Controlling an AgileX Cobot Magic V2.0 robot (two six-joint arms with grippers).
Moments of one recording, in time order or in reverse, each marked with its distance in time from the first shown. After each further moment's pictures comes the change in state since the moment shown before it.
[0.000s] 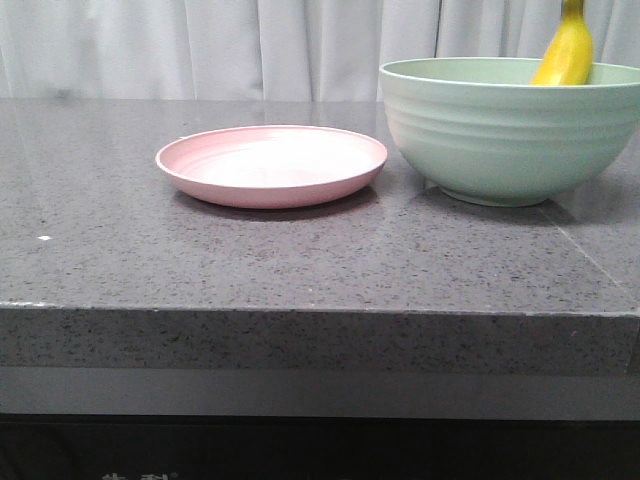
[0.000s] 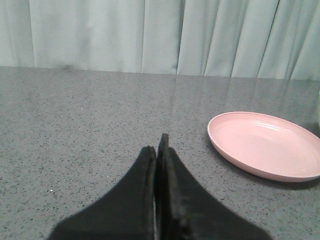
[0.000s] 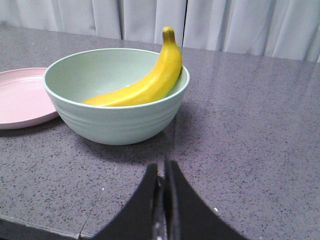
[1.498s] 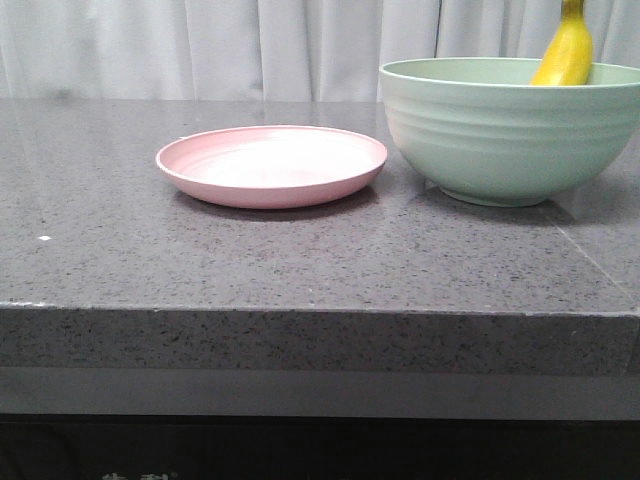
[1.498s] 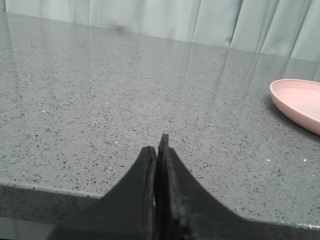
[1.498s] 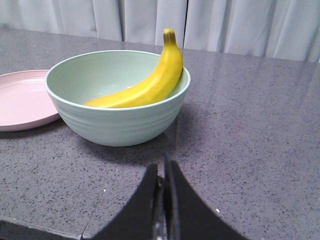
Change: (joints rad) left arm 0.198 -0.210 0.300 -0.149 -0.052 0.086; right arm -0.001 0.000 0.000 0.006 -0.002 0.000
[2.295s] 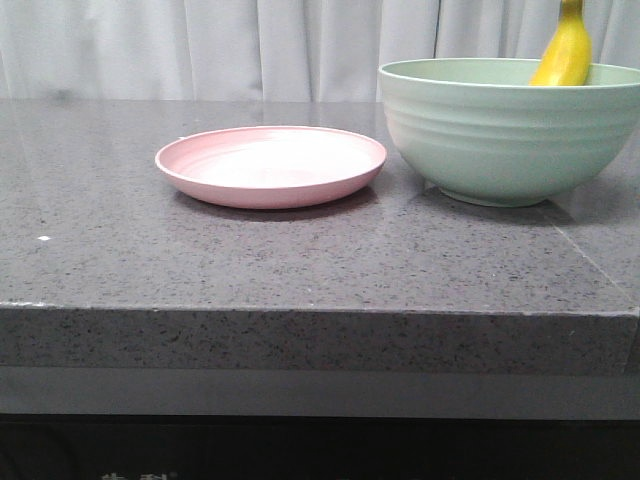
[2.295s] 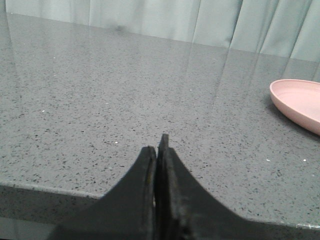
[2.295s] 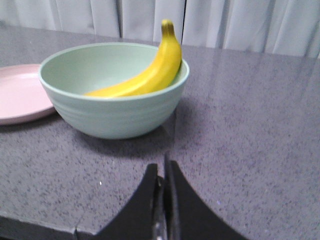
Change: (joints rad) left arm 0.000 0.000 0.000 0.000 0.000 0.000; right arm 0.000 -0.028 0.110 0.000 -0.082 0.000
